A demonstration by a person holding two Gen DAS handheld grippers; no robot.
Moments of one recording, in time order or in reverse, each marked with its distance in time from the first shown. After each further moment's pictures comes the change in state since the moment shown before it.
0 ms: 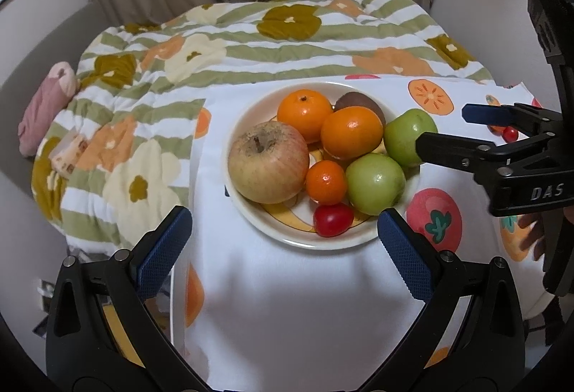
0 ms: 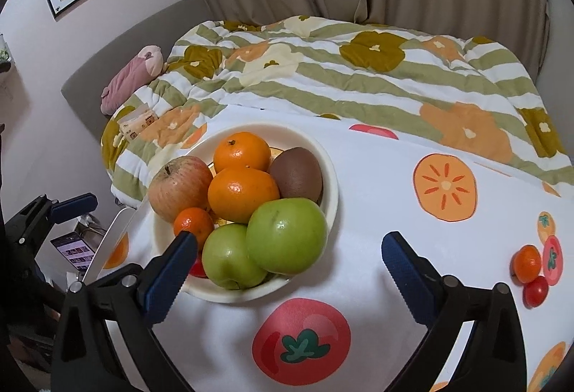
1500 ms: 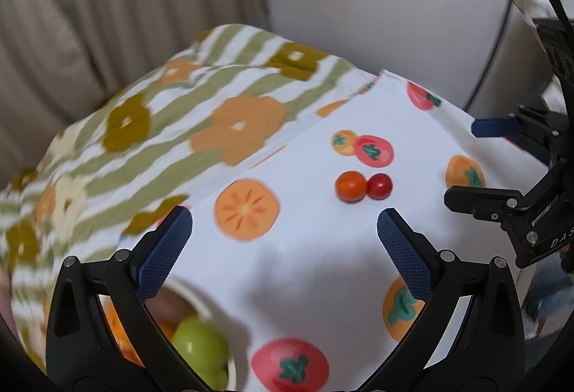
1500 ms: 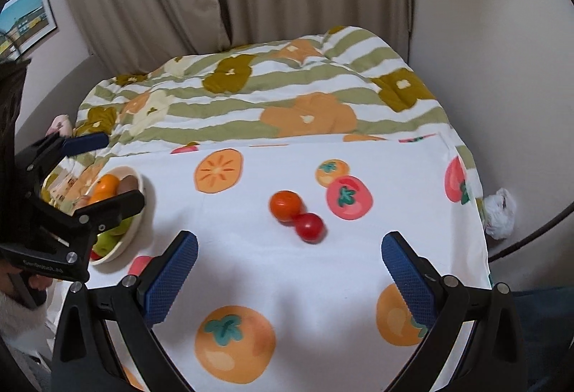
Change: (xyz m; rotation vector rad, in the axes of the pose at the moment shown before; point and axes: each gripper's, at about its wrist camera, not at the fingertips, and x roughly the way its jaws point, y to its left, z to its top) left arm 0.015 -0.224 0.122 0.554 -0.114 -0.386; right arm -0.150 -0.163 -0.063 0.291 -0.084 -0.331
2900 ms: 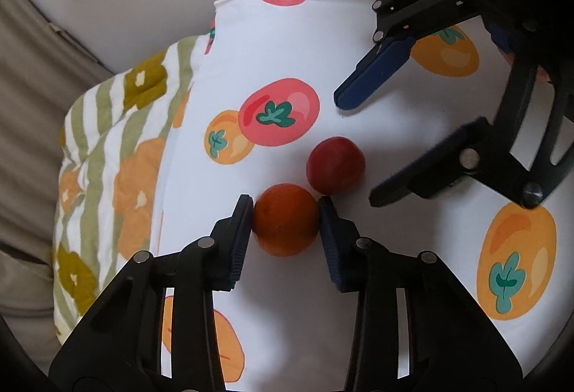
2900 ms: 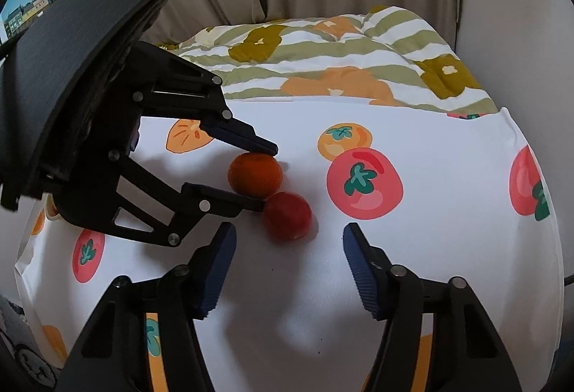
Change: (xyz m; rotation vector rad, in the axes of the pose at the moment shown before) left arm 0.137 -0.076 0.002 0.738 0.104 -0.258; right arm 0.093 -0.034 -0.022 -0.151 0.048 0.163
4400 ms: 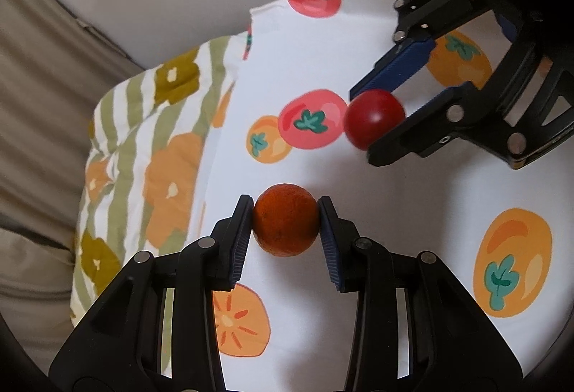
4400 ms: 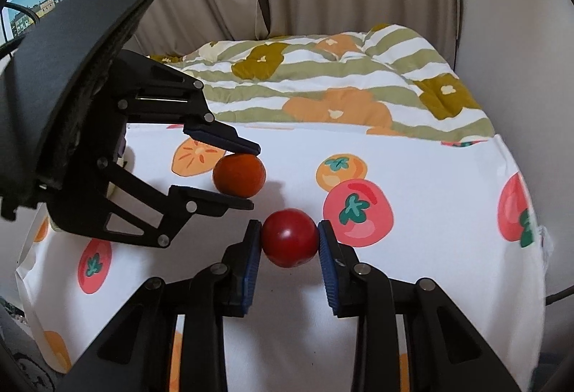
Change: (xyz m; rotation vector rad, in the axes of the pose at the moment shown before) left arm -0.030 0.010 0.008 -0.043 0.011 0.118; right arm -0.025 0.002 0.014 -0.013 -0.069 -0.014
